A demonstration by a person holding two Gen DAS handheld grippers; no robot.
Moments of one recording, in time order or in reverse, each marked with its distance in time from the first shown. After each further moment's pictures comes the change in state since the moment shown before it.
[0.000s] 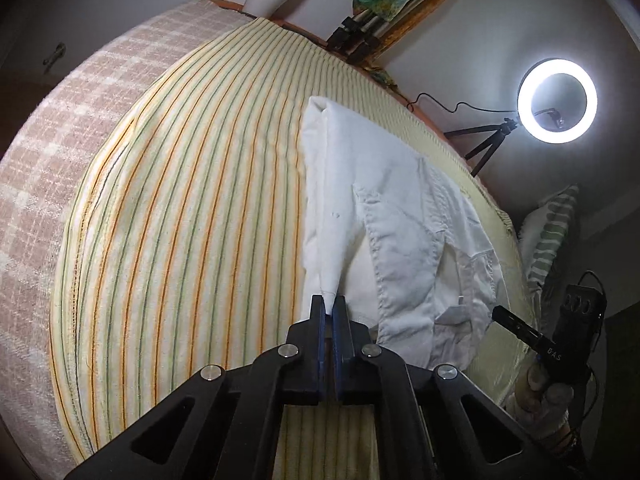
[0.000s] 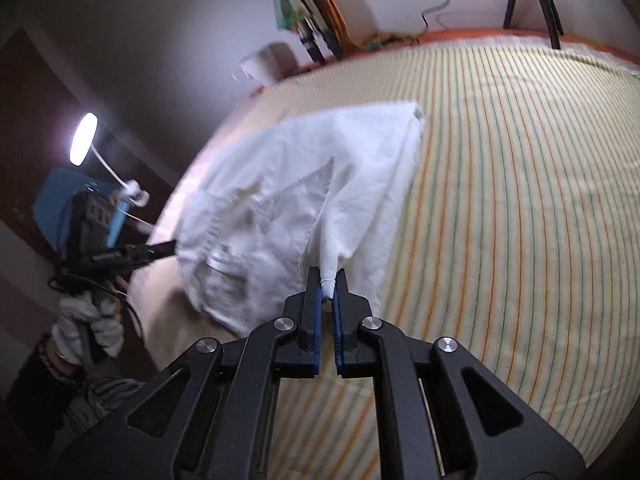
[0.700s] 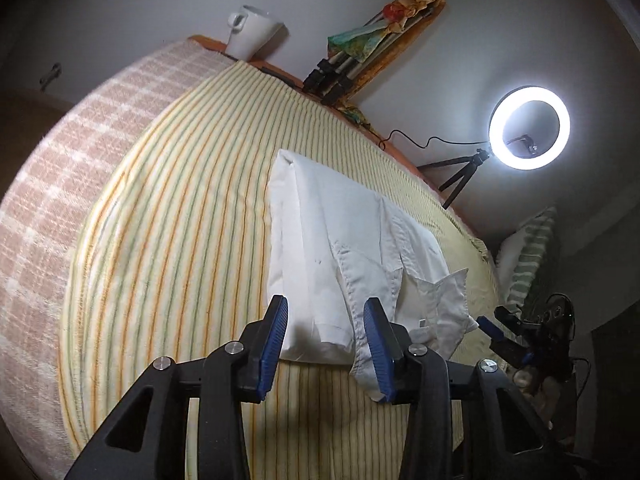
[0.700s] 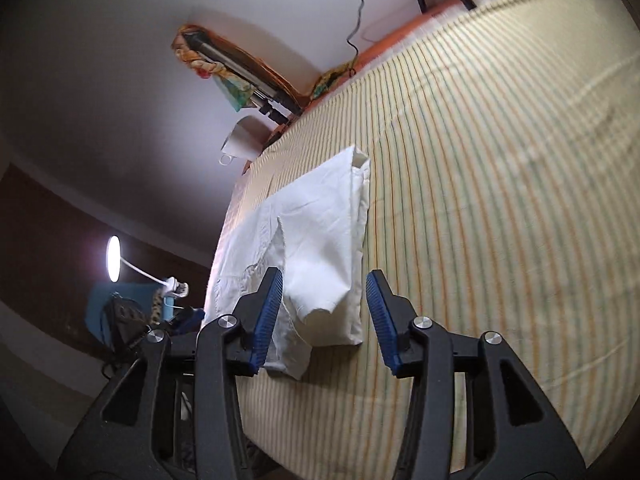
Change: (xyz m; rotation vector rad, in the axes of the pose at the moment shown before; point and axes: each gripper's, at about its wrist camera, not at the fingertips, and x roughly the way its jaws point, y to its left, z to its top) left arm -0.028 -0.016 0.014 -0.018 -0.103 -0.093; right arm -0.049 -0.069 0.014 0.392 -0.139 0.182
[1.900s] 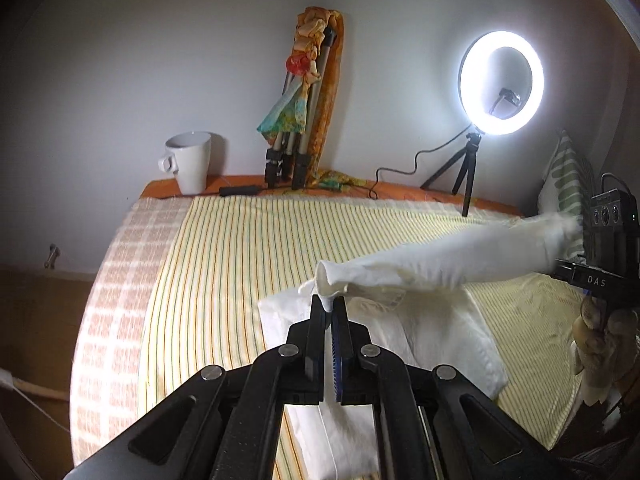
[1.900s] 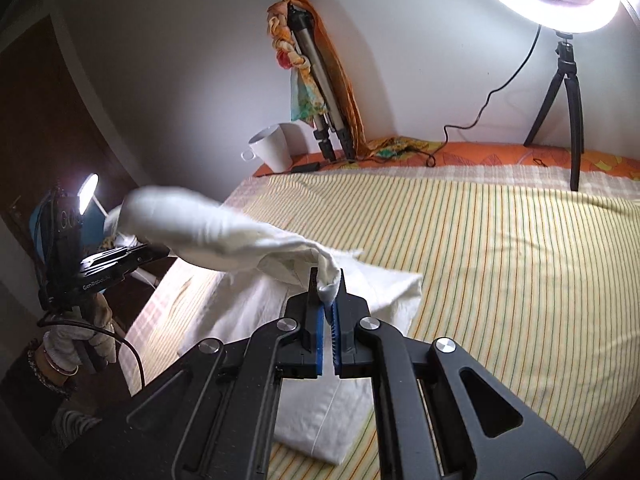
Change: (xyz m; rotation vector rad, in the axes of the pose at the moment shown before) left arm 0.011 -0.079 0.060 0.470 -0.170 0.231; right arm 0.056 0.104 0.060 -0.527 -0.049 -0.137
